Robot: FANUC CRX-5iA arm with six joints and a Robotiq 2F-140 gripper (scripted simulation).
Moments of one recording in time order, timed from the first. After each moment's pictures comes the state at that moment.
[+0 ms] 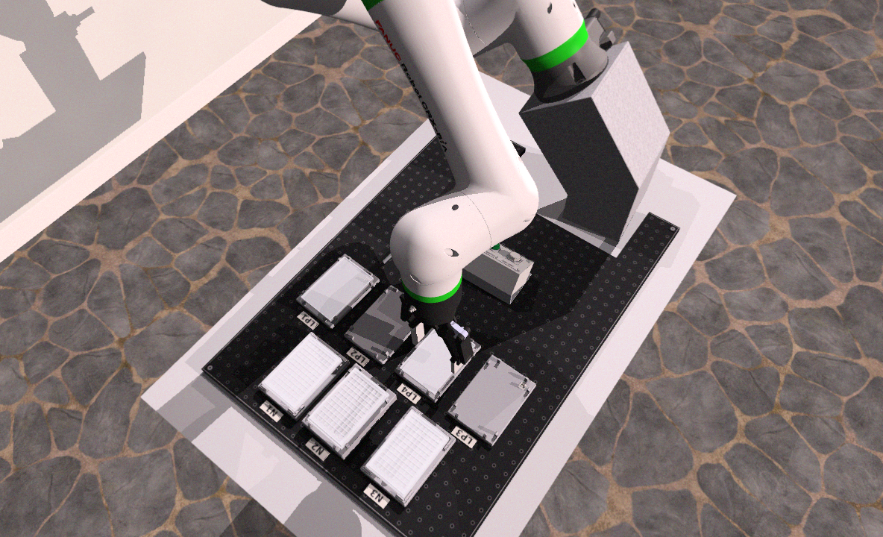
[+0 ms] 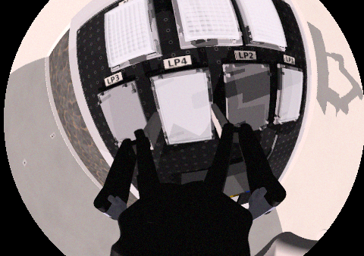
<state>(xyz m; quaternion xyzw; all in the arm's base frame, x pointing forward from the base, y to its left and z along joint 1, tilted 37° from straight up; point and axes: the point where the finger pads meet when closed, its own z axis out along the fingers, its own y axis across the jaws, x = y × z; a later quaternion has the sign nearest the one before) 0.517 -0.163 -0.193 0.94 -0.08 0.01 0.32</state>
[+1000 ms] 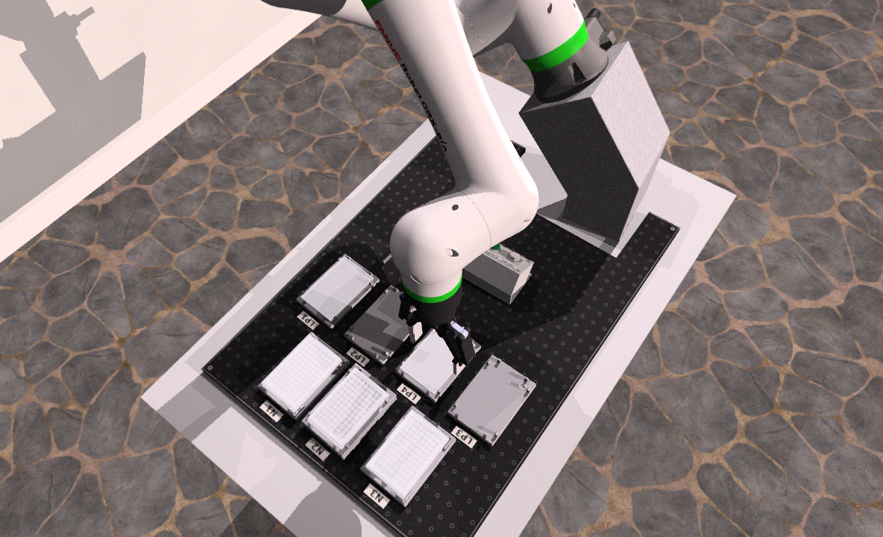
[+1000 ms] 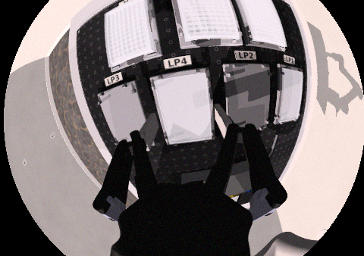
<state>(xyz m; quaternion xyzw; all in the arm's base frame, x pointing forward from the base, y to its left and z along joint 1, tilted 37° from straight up) 0.517 -0.163 -0.193 0.94 -0.08 0.01 0.32</state>
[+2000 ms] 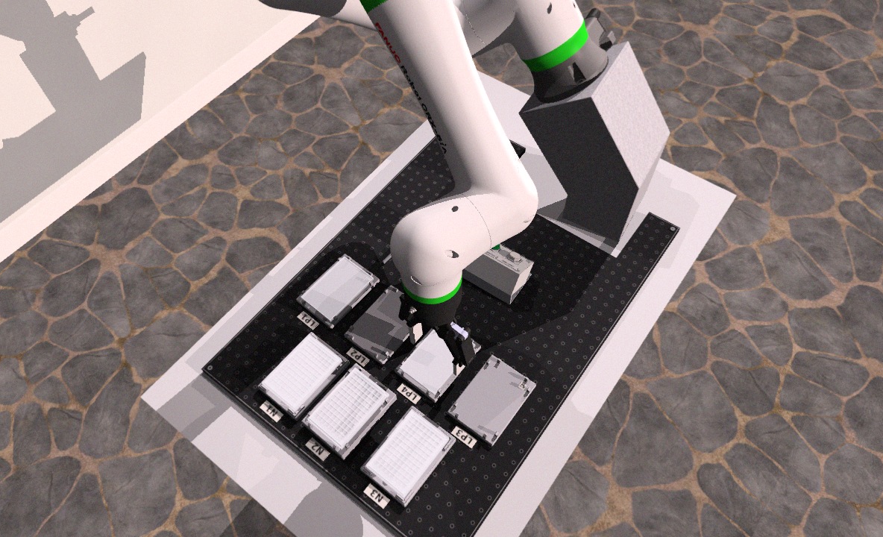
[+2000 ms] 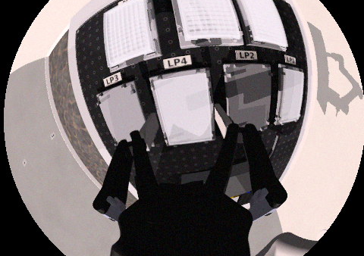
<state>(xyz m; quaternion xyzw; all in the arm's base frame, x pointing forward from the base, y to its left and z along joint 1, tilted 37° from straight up) 0.517 -0.165 -0.196 0.94 -0.08 0.01 0.32</state>
